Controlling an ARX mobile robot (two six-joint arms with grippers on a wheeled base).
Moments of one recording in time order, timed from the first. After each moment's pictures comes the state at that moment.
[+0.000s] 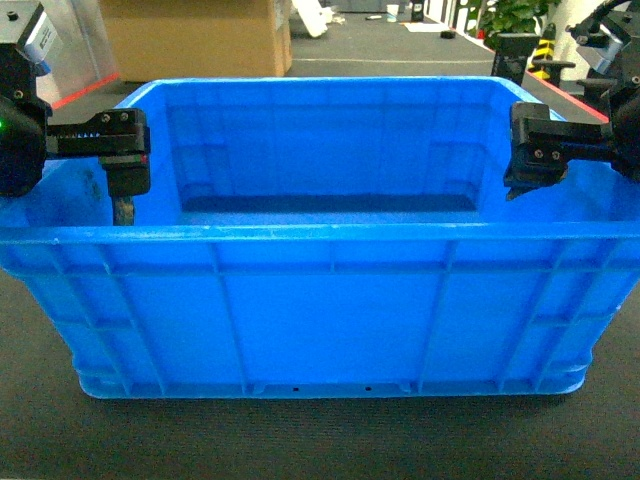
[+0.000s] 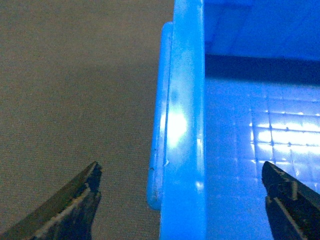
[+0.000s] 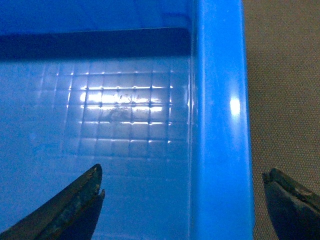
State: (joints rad) left arm -0.13 1.70 0.99 0.10 -0.17 -0.13; right arm 0.13 1.82 1.21 -0.13 -0.02 0.14
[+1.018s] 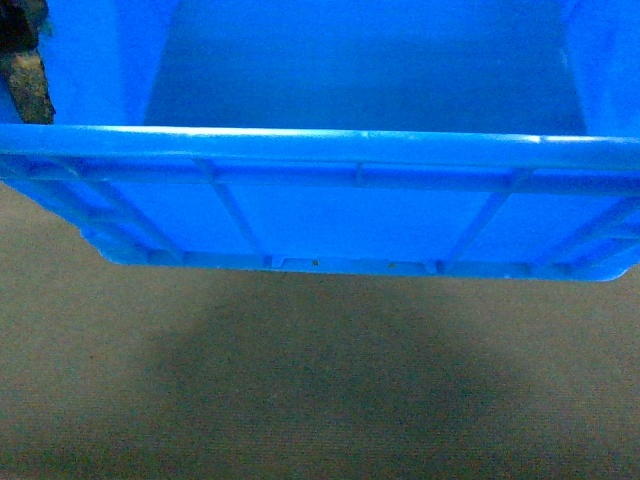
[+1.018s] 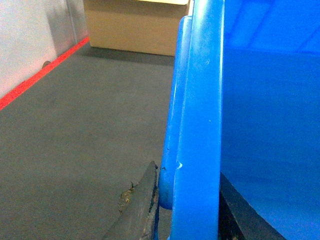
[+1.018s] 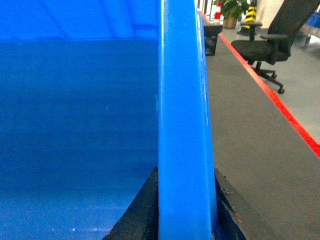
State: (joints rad) left arm -0.24 1.39 0.76 0.54 -0.26 -0.10; right arm 0.19 1.35 0.74 0.49 0.24 0.06
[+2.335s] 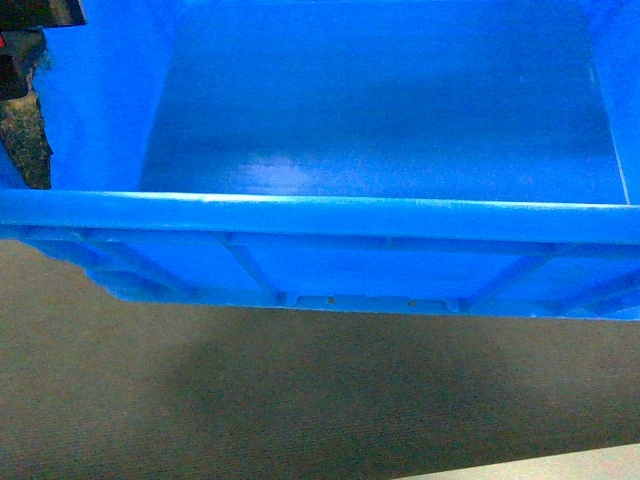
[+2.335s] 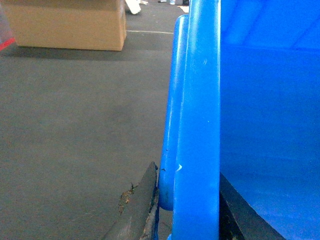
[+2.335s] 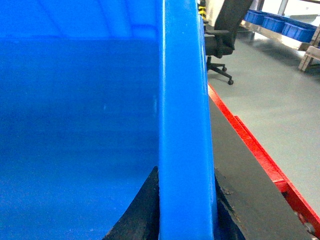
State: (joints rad) left arm -0.27 1.31 0.63 0.60 -0.27 -0.09; right arm 0.18 1.25 0.60 0.54 0.25 0.03
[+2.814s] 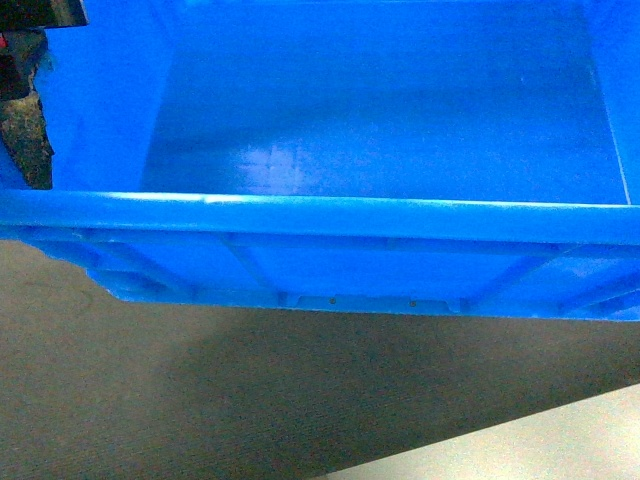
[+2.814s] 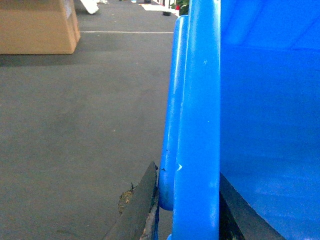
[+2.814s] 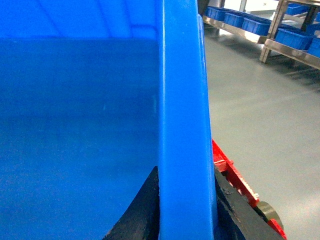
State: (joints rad) left arm -0.27 1.31 0.63 0.60 -0.27 -0.09; right arm 0.18 1.25 0.60 0.54 0.25 0.03
